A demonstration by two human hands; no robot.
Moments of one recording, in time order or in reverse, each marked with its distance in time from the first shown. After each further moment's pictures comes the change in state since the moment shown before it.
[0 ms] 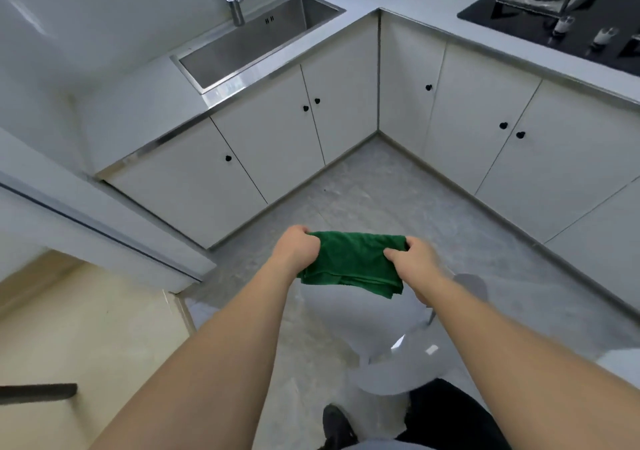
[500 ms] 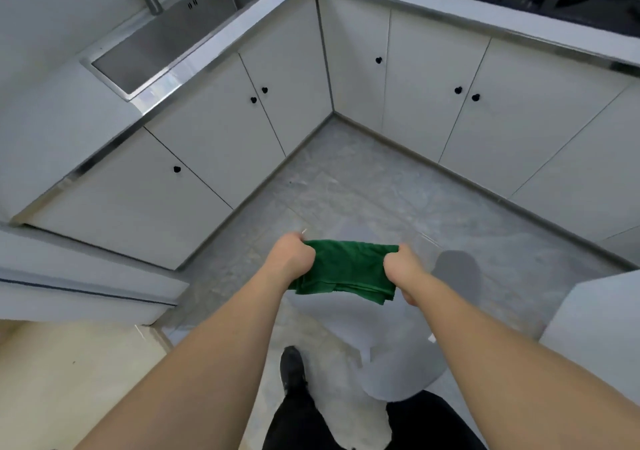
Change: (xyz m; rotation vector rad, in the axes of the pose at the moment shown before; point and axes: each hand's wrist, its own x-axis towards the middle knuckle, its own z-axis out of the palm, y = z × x) left_hand 0.065 -0.001 0.026 0.240 -0.164 0.073; right_hand 0.022 0.018 0.016 -0.035 0.090 0.346
